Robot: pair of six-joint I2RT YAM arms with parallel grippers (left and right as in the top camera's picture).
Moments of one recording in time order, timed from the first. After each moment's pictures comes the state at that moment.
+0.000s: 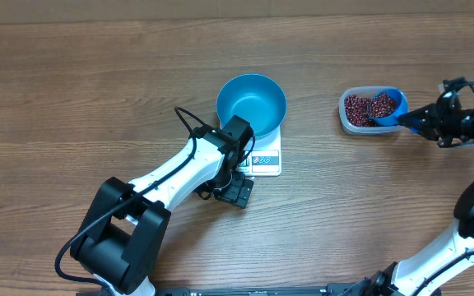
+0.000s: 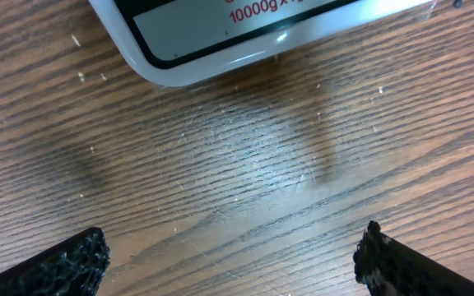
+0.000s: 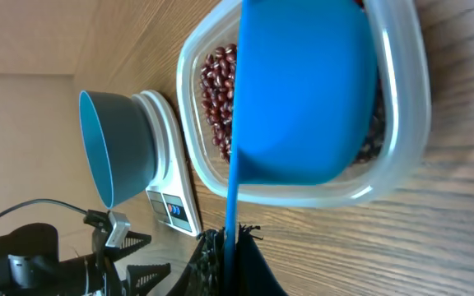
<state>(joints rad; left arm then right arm) -0.59 1.82 1.15 -0.97 0.07 -0.25 -0.57 2.03 1.57 -1.24 -0.90 -0.30</state>
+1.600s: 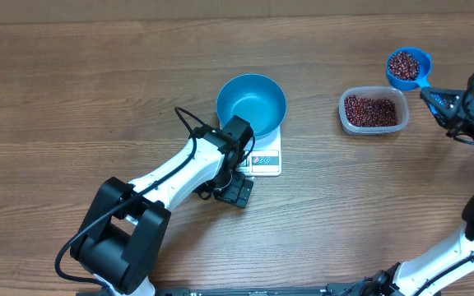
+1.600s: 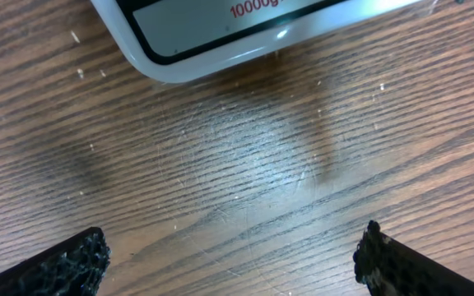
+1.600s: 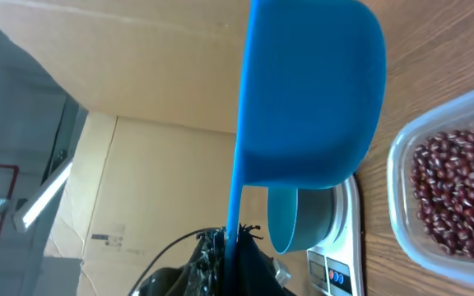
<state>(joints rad) -0.59 1.82 1.15 -0.98 0.07 -0.25 -0.66 2.03 1.57 -1.44 -1.51 -0.53</state>
